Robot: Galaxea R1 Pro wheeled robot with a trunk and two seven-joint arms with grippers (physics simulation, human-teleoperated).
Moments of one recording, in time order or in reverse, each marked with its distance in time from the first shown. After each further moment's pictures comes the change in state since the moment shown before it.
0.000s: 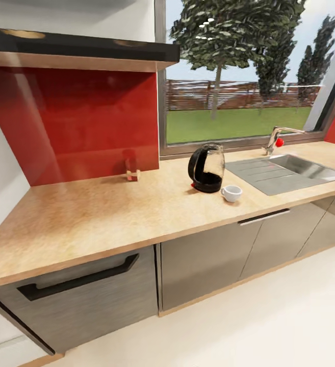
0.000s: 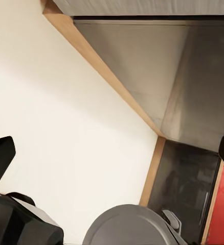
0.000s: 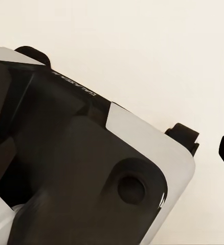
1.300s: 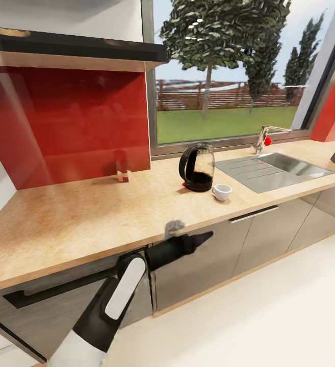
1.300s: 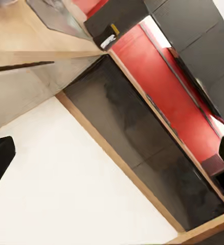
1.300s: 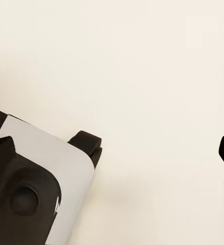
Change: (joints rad) left arm -0.518 -0.433 -0.453 -1.244 -0.066 0.406 0.951; right arm 0.017 -0.052 -0.007 0.010 -0.009 -0.137 -0.299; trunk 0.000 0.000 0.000
